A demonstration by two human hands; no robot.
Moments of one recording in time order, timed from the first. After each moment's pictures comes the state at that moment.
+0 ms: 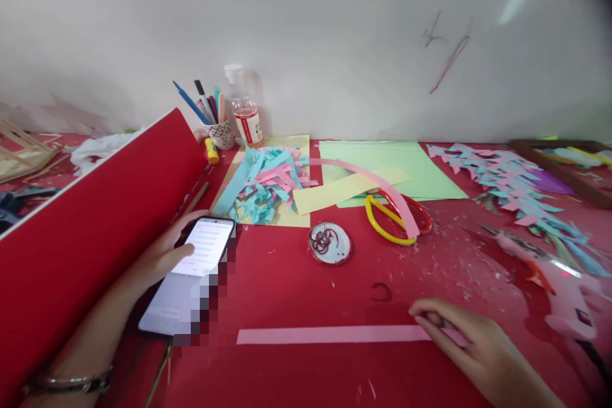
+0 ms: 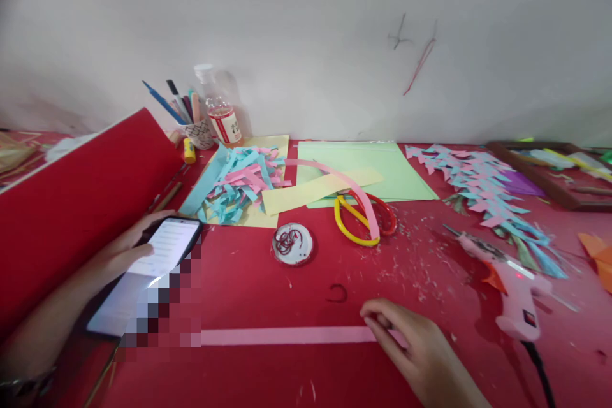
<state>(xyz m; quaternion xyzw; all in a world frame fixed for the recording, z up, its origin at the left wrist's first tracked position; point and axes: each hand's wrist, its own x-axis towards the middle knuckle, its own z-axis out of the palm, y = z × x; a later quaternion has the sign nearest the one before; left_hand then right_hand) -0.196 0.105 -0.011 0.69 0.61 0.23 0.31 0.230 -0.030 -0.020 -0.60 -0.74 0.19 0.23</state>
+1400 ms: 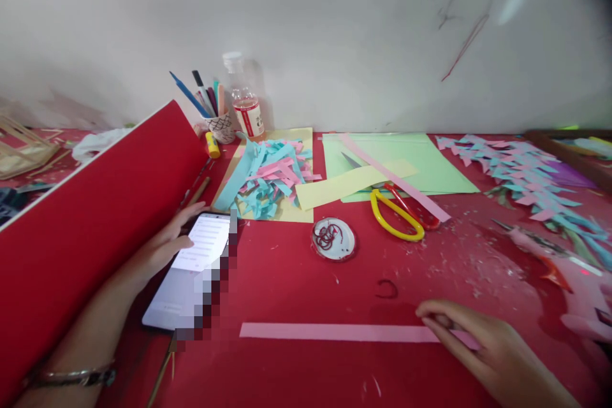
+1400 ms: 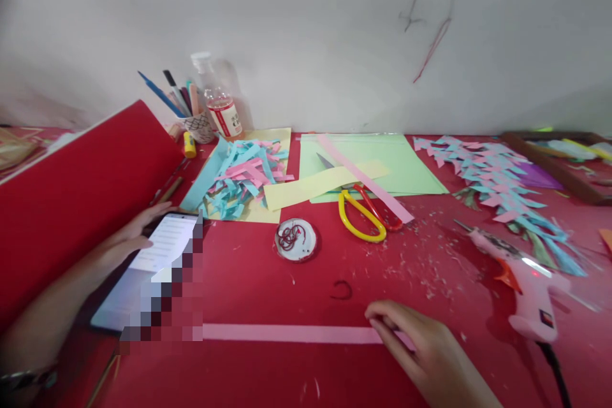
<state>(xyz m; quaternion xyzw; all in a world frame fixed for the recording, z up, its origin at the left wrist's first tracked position) -0.198 0.109 -0.010 0.66 0.61 0.26 0.34 0.229 -0.032 -0.021 -0.61 -0.73 0.20 0.22</state>
